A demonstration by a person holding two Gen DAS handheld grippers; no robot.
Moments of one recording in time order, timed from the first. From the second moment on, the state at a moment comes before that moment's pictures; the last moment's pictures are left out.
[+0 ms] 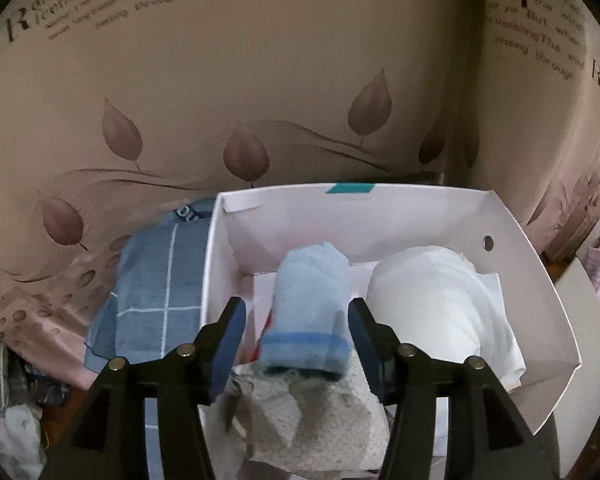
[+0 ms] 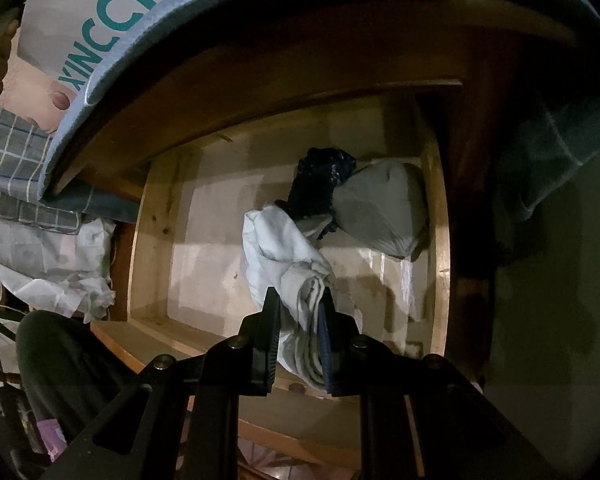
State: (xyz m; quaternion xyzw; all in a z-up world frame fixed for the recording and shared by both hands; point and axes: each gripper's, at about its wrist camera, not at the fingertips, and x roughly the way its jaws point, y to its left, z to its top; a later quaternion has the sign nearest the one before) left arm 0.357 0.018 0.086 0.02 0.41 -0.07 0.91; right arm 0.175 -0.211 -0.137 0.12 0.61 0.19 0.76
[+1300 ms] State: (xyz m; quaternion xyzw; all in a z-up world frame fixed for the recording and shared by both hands) left arm 0.112 0.082 -0.025 -0.10 0.39 -0.17 0.90; right arm 0.130 -0.247 -0.050 0.30 0.52 0.25 0.76
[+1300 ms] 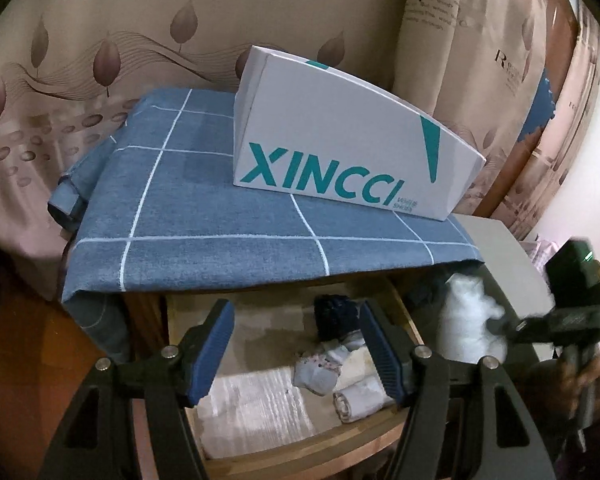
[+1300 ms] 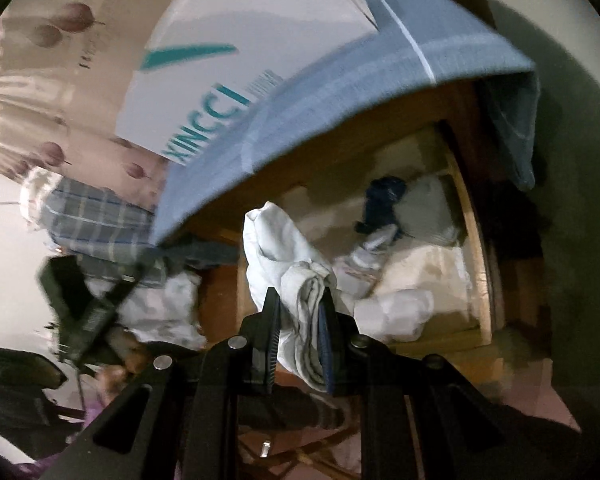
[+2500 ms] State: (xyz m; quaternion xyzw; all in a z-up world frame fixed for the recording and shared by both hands) left arm 0.117 0.056 -0.035 -0.04 0.41 -0.18 0.90; right arm 0.352 -0.157 0.081 0.28 0.46 0.24 0.81
